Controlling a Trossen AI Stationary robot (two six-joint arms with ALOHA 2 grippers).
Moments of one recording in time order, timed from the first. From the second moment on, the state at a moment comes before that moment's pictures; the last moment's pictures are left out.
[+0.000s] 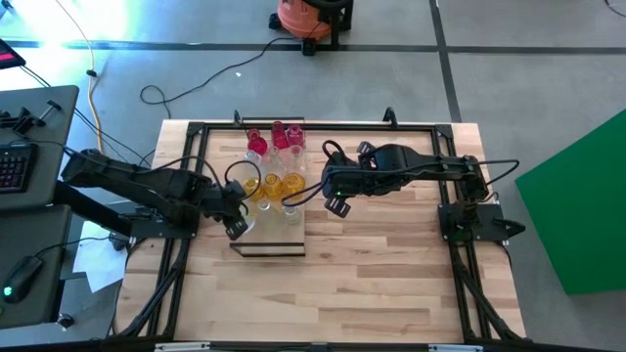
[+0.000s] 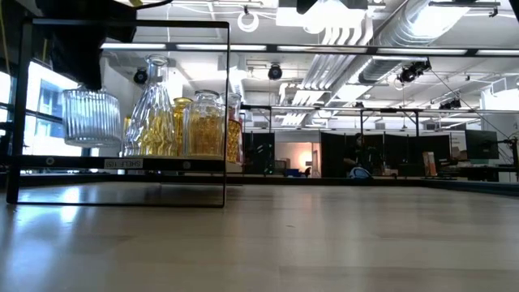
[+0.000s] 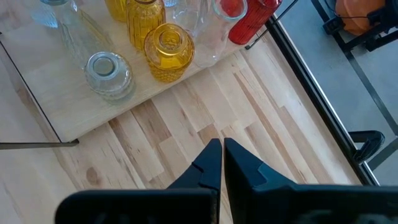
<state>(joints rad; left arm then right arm) -0.19 1.02 0.86 -0.98 -0.12 -0.85 0.13 1.92 2.28 -1.57 0.46 0.53</state>
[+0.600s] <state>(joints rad) -0.16 1.09 0.85 -0.97 -0.11 -0.84 0.13 1.92 2.28 -1.57 0.46 0.52</state>
